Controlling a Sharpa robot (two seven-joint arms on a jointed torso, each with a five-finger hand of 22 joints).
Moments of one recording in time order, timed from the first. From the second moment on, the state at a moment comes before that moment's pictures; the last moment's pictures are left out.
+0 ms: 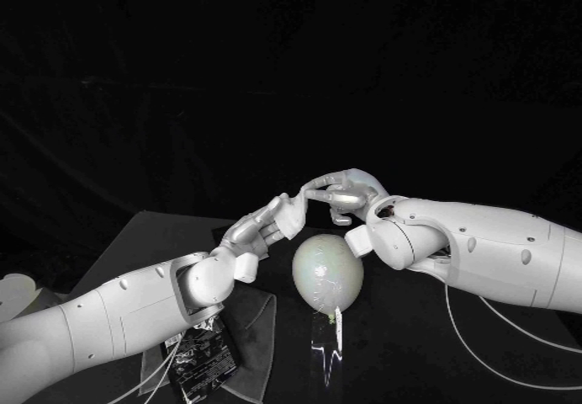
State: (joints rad) left arm 1.10 -0.59 -0.04 1.26 0.50 0.11 0.42; left_hand 1.58 0.00 0.01 0.13 0.05 0.71 0.19 0.46 0.31 1.08 0.15 0.21 0.07 1.05 0.10 0.35 0.23 0.17 1.04 0.21 0.21 0.08; right arm 1.38 -0.67 -0.14 1.48 -0.22 -0.49 0.13; right_hand 1.35 -0.06 0.60 0.03 0.05 1.02 0.08 0.35 0.54 1.45 0.01 1.39 1.31 1.47 -0.05 1.56 1.31 0.06 1.43 0.06 1.27 1.31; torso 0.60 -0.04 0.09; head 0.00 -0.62
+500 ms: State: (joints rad) left arm 1.10 -0.59 -0.04 1.25 0.45 -0.01 0.41; left_hand 1.64 -0.02 0.06 0.15 0.05 0.77 0.20 0.38 0.24 1.05 0.16 0.22 0.07 0.99 0.10 0.48 0.34 0.17 1.03 0.21 0.23 0.09; right arm 1.37 -0.73 -0.14 1.56 -0.22 -0.50 0.14; right_hand 1.35 -0.06 0.60 0.03 0.05 1.02 0.08 0.35 0.54 1.45 0.01 1.39 1.31 1.47 -0.05 1.56 1.31 0.06 1.43 0.06 1.27 1.31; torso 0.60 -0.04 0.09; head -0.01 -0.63
